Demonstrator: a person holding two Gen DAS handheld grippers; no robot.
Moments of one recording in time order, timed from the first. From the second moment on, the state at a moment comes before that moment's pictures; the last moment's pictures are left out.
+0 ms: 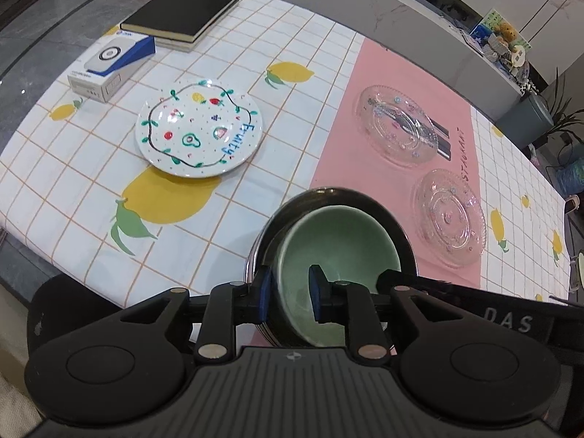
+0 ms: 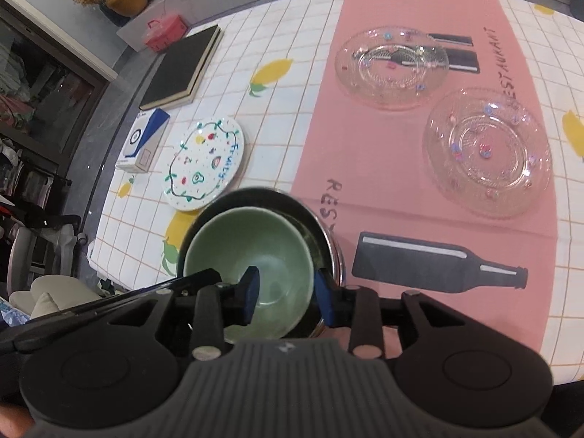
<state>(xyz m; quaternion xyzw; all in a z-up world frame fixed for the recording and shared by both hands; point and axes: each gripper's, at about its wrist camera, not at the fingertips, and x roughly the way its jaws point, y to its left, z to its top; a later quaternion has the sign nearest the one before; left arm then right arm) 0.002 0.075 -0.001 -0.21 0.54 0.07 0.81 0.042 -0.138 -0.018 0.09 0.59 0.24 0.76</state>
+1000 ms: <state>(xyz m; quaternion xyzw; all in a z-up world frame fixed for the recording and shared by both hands) 0.038 -0.016 0.025 -0.21 0.46 -0.07 0.86 0.056 -0.269 -0.018 0.18 0.50 0.13 0.84</state>
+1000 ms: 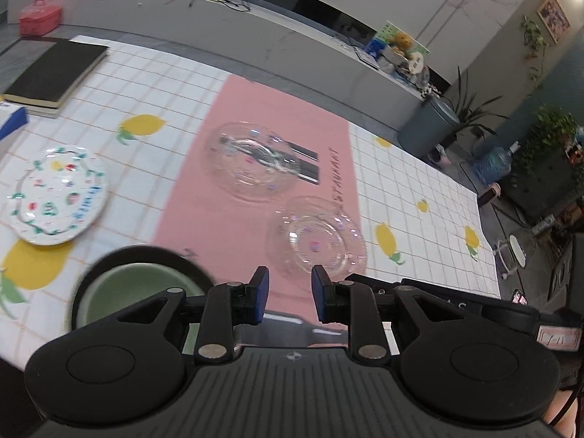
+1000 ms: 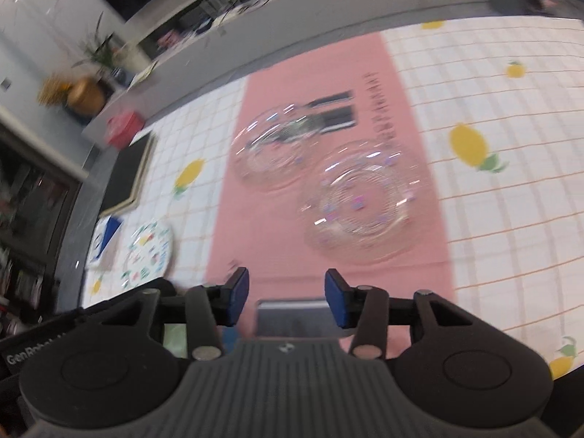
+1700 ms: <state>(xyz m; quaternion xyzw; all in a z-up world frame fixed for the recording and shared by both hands) 0.109 -0.067 -0.041 -0.25 0.45 -0.03 0.86 0.120 -0.355 -0.087 0.25 0.51 0.06 0.82</state>
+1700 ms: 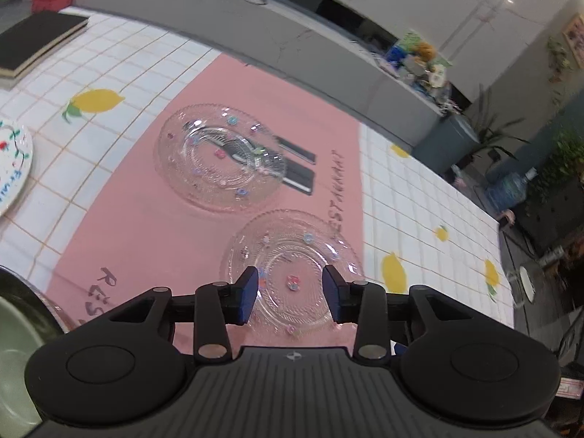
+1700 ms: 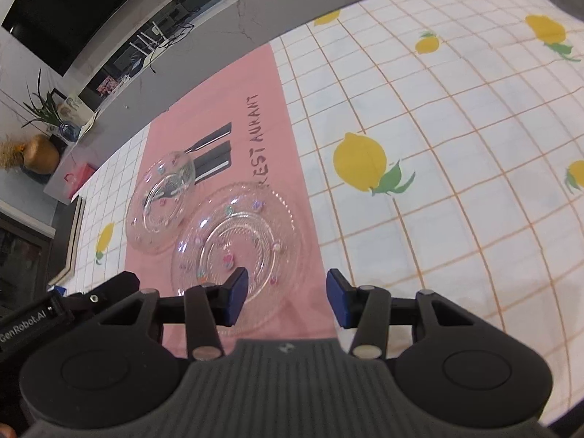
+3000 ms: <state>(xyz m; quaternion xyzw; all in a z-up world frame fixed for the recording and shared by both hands) 0.132 -0.065 -0.083 -0.25 0.49 0.02 0.83 0.156 -0.359 -0.119 0.28 0.54 0.08 0.79</state>
